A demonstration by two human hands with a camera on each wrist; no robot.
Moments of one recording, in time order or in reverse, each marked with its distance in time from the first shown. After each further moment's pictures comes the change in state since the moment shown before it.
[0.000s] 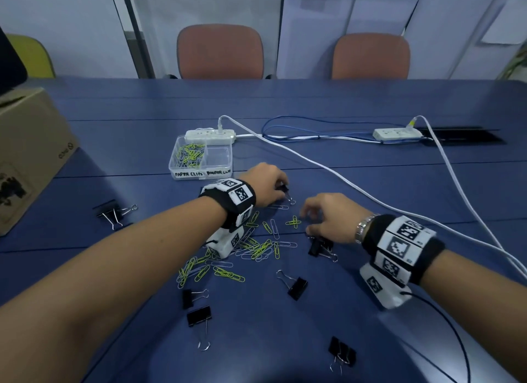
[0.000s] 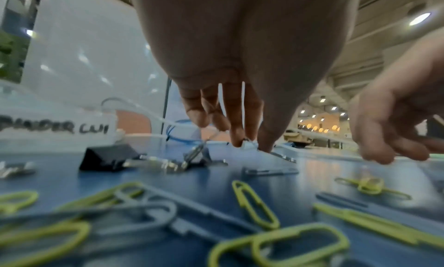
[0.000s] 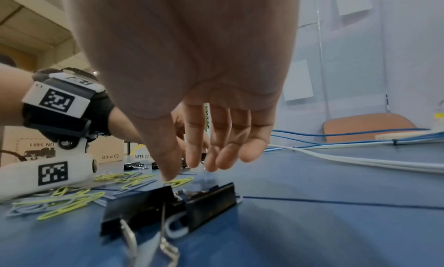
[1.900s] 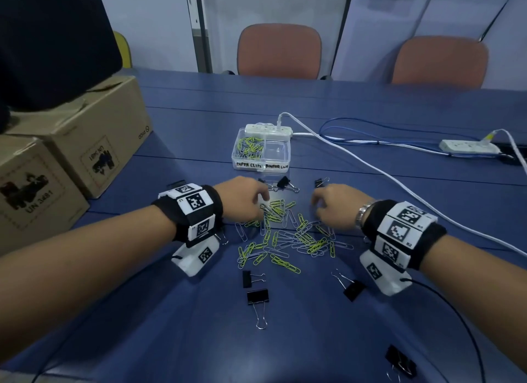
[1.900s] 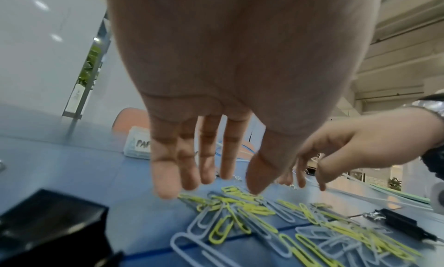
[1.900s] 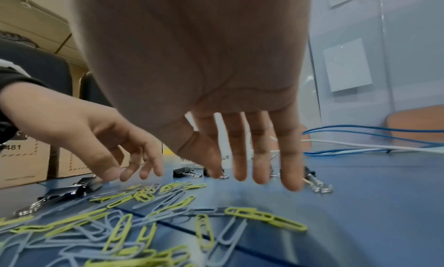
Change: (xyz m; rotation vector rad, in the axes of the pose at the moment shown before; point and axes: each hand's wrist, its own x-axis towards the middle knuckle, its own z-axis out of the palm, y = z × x) left_hand -0.140 -0.076 -0.054 -0.022 -0.235 -0.246; right_hand 0.044 -0.096 0.005 -0.208 -0.103 -0.049
